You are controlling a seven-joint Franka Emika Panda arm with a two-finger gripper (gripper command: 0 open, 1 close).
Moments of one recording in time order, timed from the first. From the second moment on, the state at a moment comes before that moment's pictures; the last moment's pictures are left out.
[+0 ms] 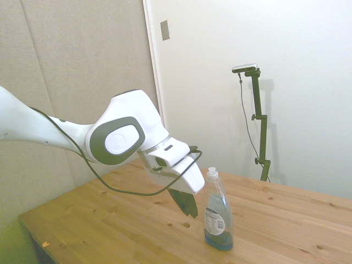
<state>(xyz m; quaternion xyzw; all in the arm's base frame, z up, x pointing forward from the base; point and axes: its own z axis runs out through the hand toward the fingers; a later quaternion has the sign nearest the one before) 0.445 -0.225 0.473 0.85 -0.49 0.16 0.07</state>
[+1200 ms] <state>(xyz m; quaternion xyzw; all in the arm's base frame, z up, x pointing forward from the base) 0.627 -0.243 0.471 0.80 -0.54 0.25 0.07</state>
